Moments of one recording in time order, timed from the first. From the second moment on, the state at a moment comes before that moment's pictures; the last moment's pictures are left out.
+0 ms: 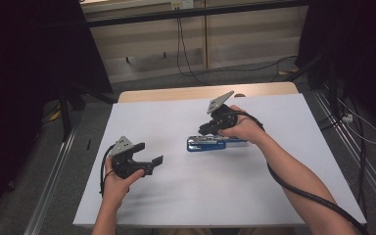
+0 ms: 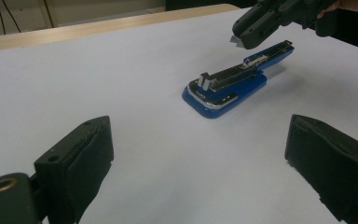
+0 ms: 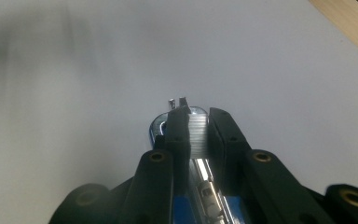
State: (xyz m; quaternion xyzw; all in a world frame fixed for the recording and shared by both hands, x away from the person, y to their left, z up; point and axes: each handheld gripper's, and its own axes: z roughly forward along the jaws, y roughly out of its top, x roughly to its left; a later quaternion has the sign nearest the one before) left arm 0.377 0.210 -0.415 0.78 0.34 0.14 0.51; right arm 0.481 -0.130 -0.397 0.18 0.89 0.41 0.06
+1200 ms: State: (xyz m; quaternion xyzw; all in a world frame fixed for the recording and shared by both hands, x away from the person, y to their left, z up) left arm 0.376 0.213 -0.416 0.77 0.35 0.14 0.51; right arm 0.489 -0.114 -0.408 0.12 0.91 0.39 0.04
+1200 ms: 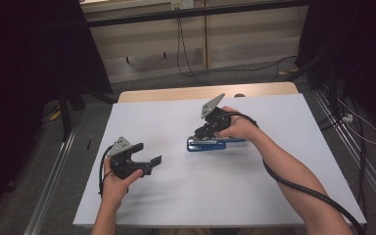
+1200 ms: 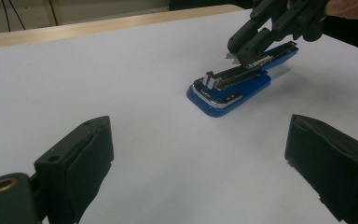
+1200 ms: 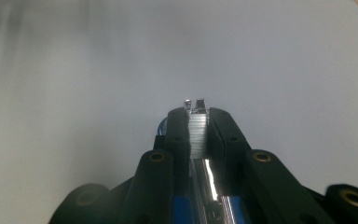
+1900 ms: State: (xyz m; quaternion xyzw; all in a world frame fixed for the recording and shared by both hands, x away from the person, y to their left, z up) left arm 0.377 0.213 -0.417 0.78 0.35 0.14 0.51; right arm 0.493 -0.111 -0.413 0.12 0.91 0.39 0.04
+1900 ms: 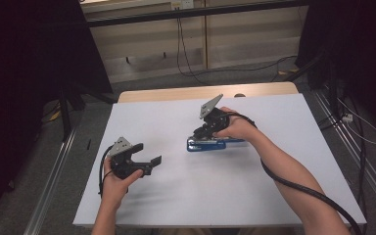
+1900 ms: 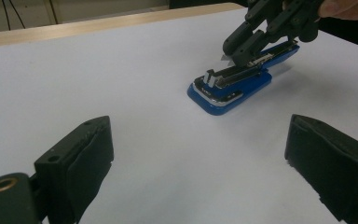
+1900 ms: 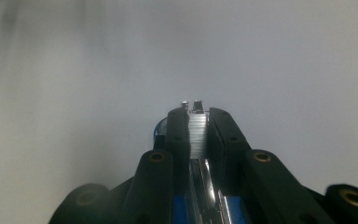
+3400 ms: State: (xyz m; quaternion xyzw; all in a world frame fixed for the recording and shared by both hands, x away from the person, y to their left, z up) left arm 0.378 0.211 -0.419 0.78 0.35 0.14 0.50; right arm 0.503 -0.105 -0.420 0.05 0.92 0.38 0.04
